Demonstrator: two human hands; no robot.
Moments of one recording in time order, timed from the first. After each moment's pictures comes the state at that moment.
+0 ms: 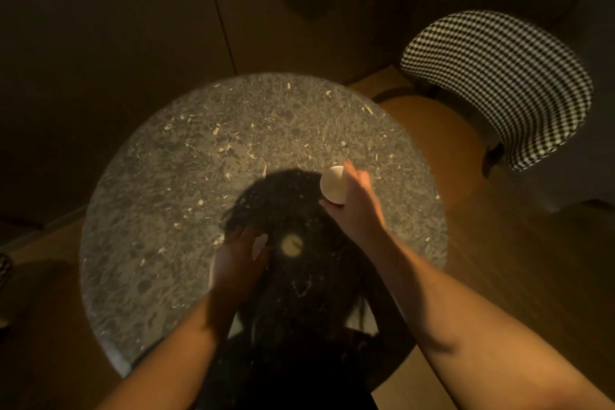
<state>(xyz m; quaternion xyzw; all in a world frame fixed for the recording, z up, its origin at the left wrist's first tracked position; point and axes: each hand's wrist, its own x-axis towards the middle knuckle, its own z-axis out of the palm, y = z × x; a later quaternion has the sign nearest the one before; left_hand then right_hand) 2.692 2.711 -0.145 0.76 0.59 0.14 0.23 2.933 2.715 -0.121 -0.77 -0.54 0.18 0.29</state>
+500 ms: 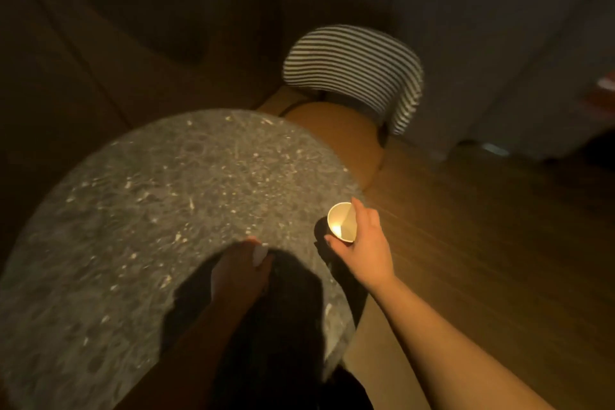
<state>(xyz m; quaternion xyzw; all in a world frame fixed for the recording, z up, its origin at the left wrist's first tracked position) 2.751 2.675 -0.113 0.85 0.43 0.11 0.27 2.935 2.533 -0.092 -0.87 -0.34 0.12 0.33</state>
